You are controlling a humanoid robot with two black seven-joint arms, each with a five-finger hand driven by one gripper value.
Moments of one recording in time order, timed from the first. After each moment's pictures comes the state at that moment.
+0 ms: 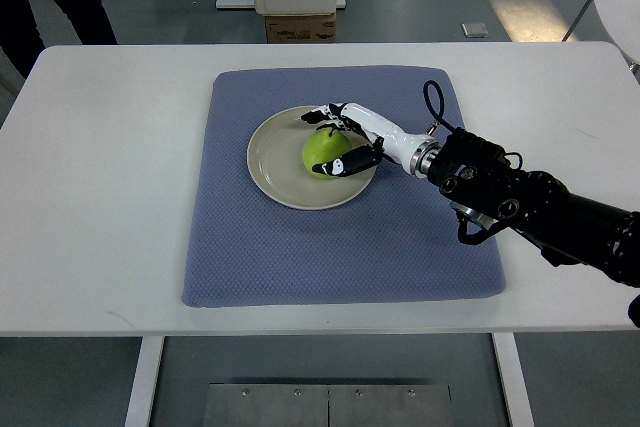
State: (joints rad) left arm -0.02 0.00 -0.11 -0.19 -0.10 0.11 -0.12; right arm 1.12 0.00 -0.19 0.58 -0.45 -0.02 0.44
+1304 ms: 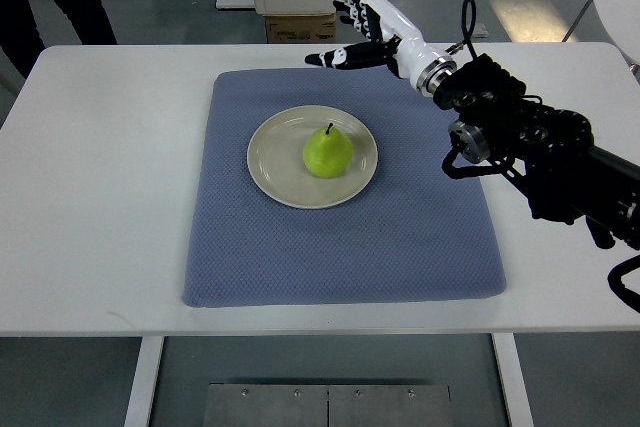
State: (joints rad) left arm -0.02 0.00 -0.11 -0.19 -0.10 0.11 -0.12; right arm 1.18 -0.04 0.19 0.57 -0.28 -0.01 0.40
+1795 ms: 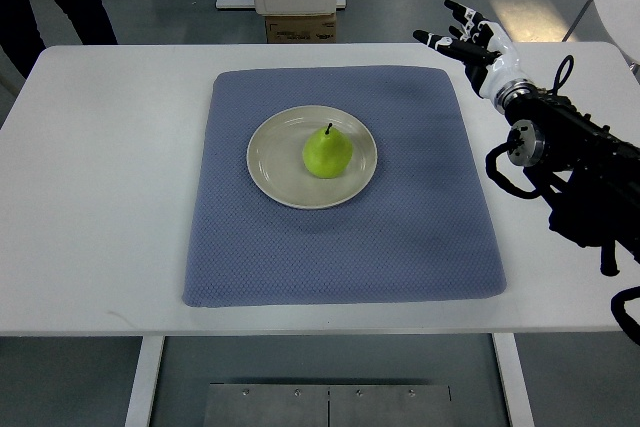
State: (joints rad) left arm -0.02 0.00 -0.11 -0.19 -0.10 0.11 -0.12; right arm 1.04 -0.06 0.49 0.39 -0.07 -0.02 0.27
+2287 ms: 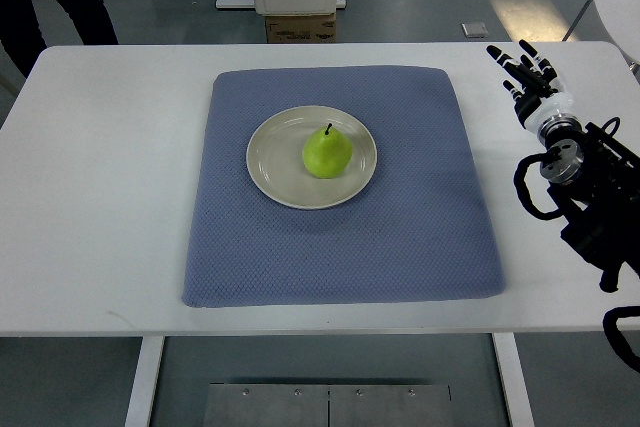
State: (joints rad) left arm -0.02 0.00 -0.11 -0.19 -0.10 0.11 -0.12; right arm 0.95 -0.06 0.77 0.30 0.00 -0.03 0.24
